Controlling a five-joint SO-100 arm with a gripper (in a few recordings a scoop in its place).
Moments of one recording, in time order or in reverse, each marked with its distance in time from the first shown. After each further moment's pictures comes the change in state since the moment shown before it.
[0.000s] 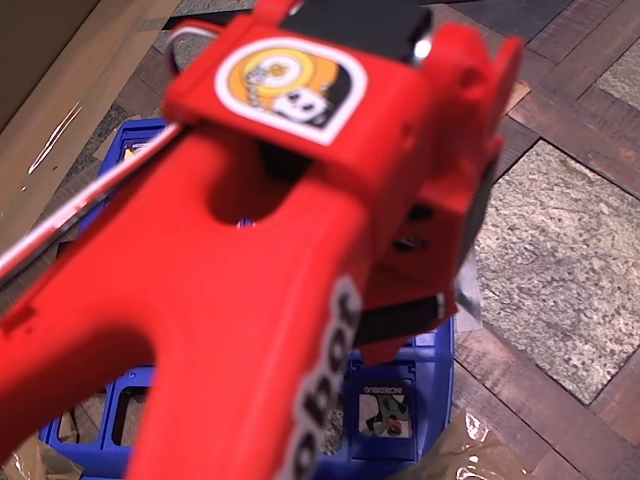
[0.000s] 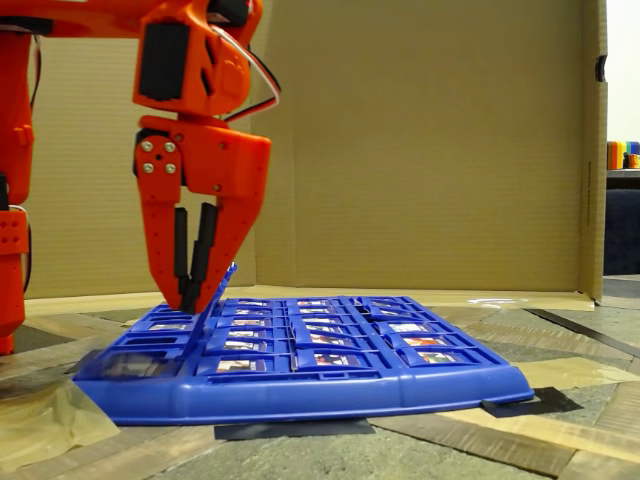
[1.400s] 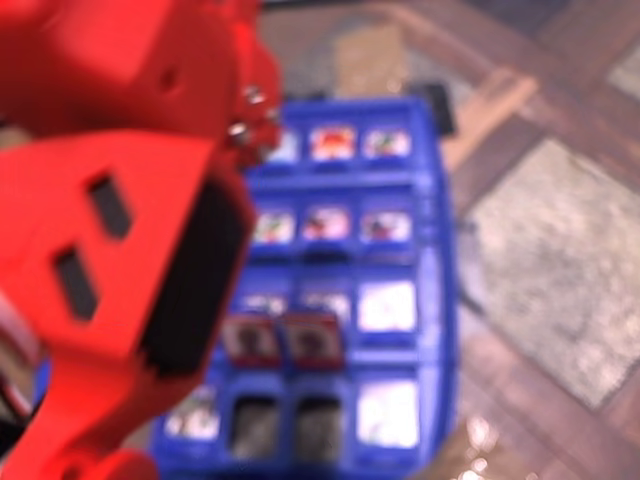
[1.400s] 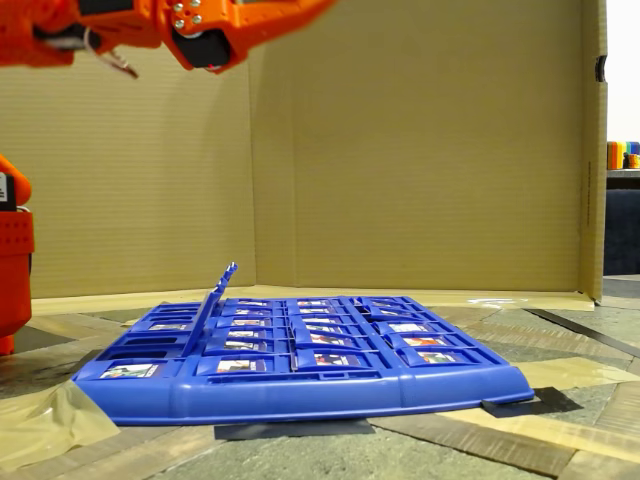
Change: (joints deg) arm -15.9 63.7 56.4 -103.4 30.5
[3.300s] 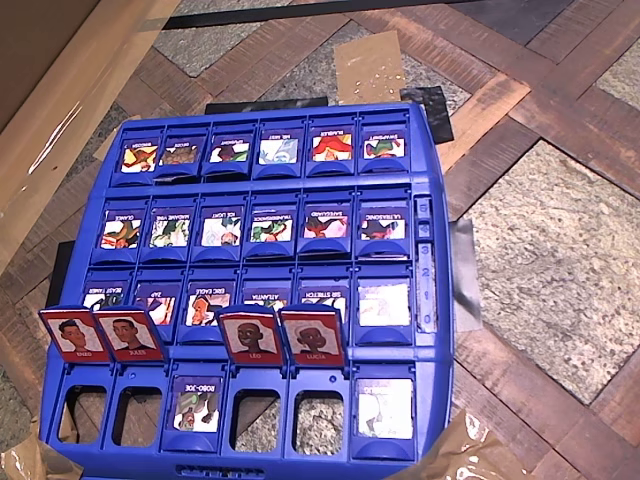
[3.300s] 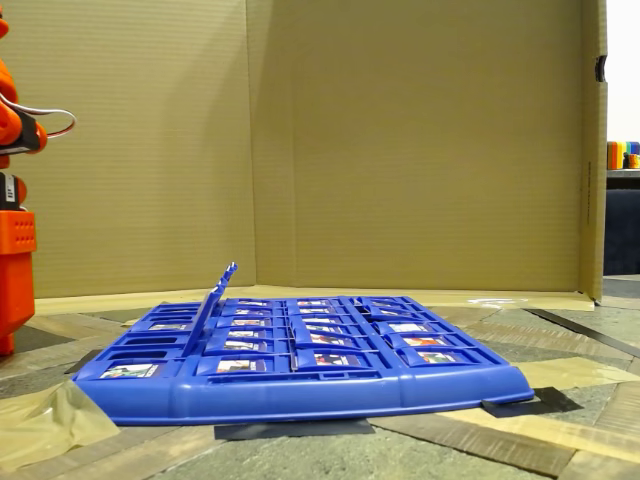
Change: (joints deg) arm -14.4 42.1 35.7 -100.5 4.4
